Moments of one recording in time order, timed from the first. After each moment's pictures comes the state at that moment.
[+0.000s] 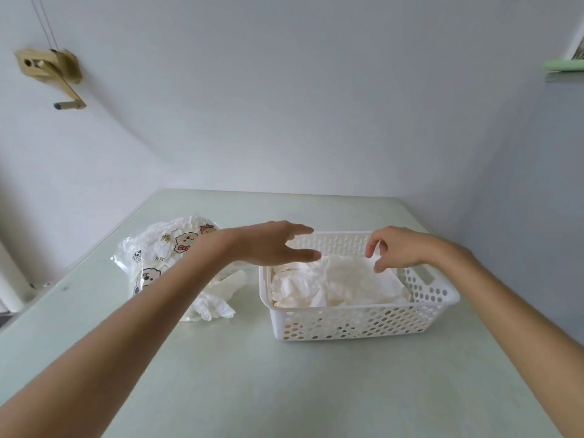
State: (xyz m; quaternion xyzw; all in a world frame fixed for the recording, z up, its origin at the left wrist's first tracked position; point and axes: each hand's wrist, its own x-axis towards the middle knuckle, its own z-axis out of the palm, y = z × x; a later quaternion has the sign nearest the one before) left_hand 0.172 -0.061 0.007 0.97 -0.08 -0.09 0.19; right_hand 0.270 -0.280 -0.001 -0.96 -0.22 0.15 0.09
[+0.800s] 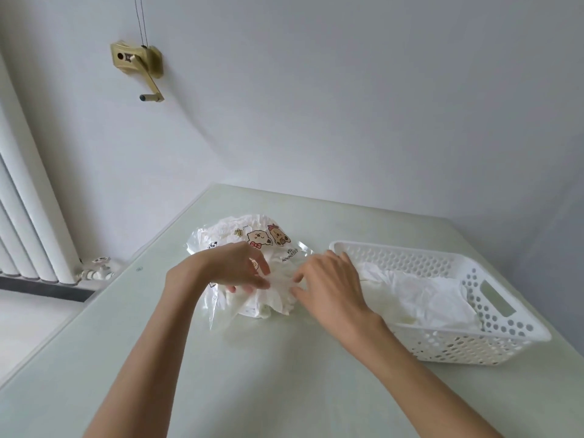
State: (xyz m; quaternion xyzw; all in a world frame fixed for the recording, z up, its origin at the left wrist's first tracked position) left_hand 0.112 0.080 -0.046 0.93 0.09 -0.11 0.33; right_hand 0.156 -0.097 -0.057 -0.91 -0.38 -0.15 0.04
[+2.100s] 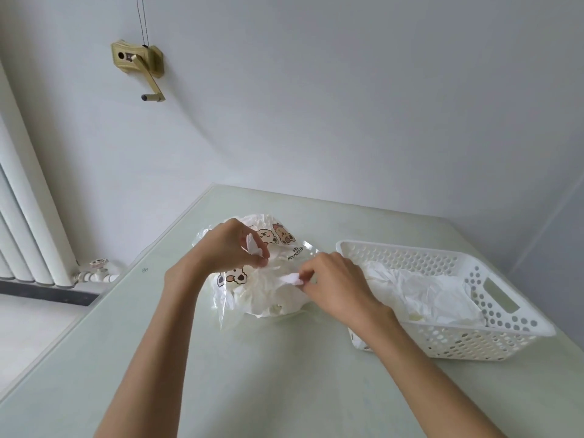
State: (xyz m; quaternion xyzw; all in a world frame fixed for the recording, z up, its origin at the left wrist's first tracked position) left_hand 0.106 0.097 -0.042 0.92 0.08 0.09 0.37; right_hand 0.158 -0.094 -0.053 -0.92 -0.36 -0.07 0.13
